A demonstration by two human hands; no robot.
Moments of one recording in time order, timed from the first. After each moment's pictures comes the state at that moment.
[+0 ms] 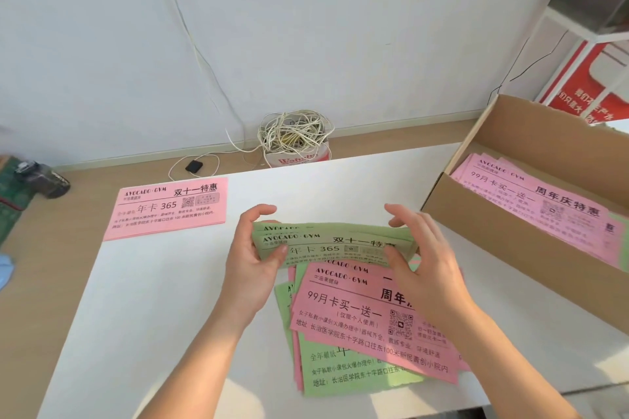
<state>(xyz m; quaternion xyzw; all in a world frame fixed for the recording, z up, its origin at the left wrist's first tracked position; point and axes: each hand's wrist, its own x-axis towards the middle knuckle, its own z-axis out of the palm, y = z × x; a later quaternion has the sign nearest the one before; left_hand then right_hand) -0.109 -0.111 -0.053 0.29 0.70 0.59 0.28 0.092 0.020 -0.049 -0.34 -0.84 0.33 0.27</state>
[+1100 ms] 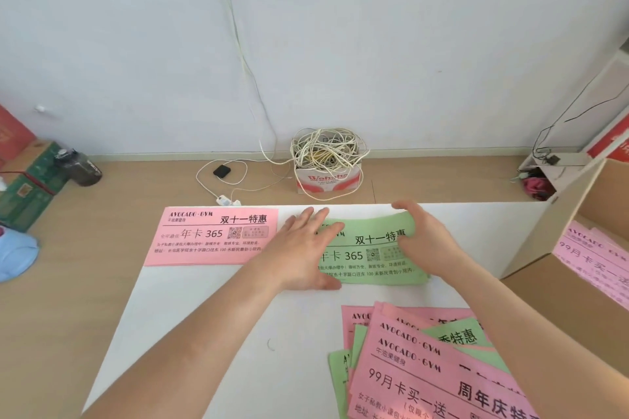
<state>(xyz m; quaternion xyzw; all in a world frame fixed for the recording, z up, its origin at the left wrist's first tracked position) -0.229 -0.045 -0.065 0.60 0.78 -0.02 0.18 -0.062 0.109 -0.054 -0.43 -0.81 0.39 0.04</state>
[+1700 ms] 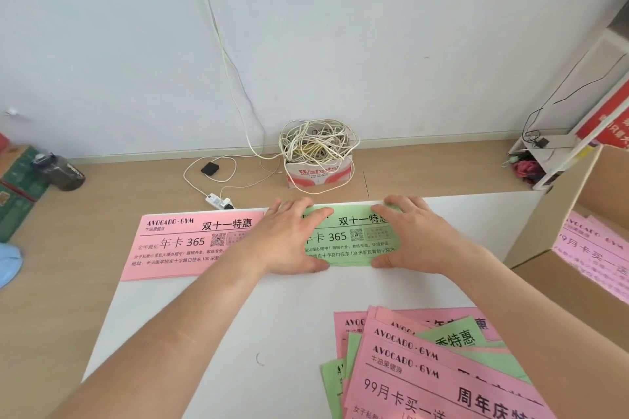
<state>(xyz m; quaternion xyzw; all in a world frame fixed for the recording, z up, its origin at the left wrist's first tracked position) -0.252 -0.020 -0.064 0.62 0.77 -0.03 0.14 -0.062 0.126 -0.054 -0.27 -0.94 0.15 -0.11</state>
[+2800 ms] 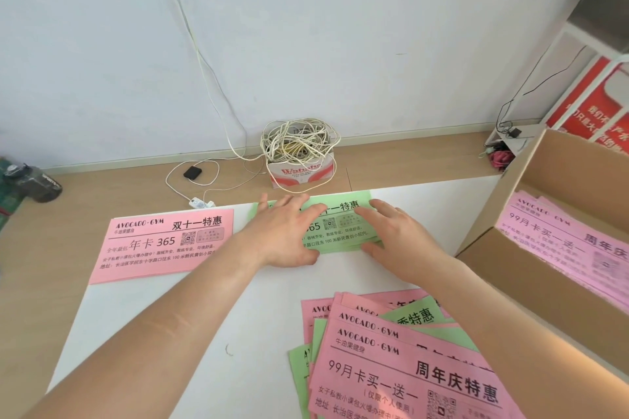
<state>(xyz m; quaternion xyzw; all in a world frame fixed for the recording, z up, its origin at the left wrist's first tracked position) -0.214 0.005 -0.059 0.62 0.77 -0.08 0.16 -0.025 0.107 -0.051 -0.31 -0.93 0.19 -0.05</state>
